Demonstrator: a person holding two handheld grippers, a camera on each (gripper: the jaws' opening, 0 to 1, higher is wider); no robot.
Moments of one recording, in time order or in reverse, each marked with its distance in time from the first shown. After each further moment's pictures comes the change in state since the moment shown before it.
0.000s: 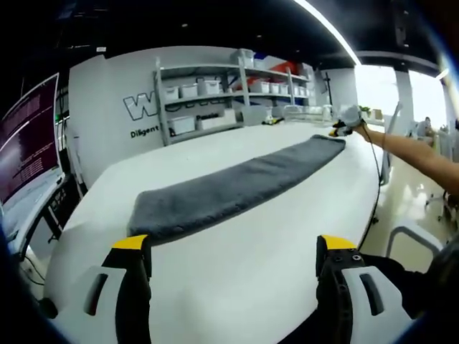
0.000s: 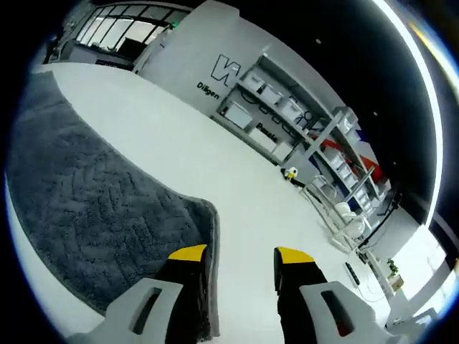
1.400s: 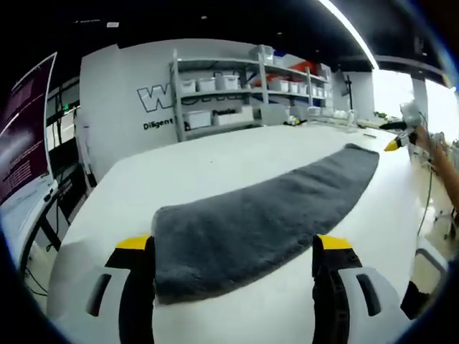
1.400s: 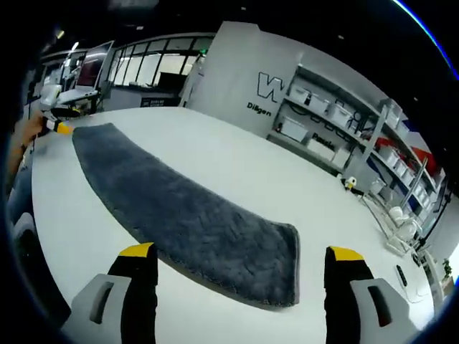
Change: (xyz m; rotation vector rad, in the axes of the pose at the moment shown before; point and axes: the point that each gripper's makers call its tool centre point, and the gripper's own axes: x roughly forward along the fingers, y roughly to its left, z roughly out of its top) left arm 0.098 0.097 0.036 -0.087 0.018 0.058; right arm -0.083 0.064 0.055 0.072 -0.109 0.433
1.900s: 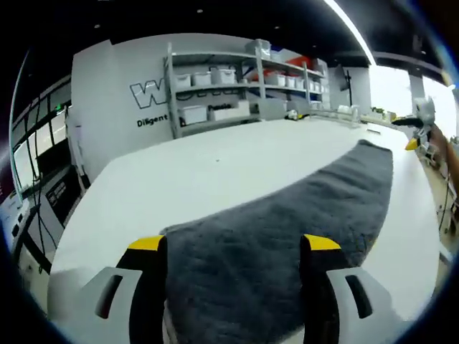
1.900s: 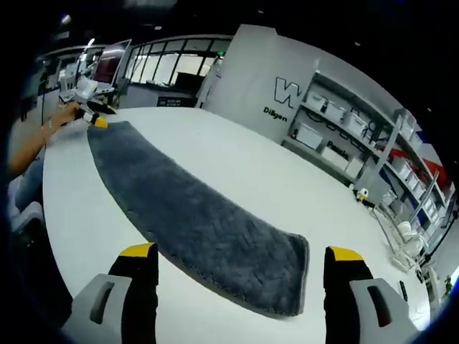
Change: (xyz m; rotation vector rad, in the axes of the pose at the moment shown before) left arm 0.062 0.035 -0.005 0.043 0.072 -0.018; right arm -0.004 0.015 0.011 -0.063 -0.021 0.061
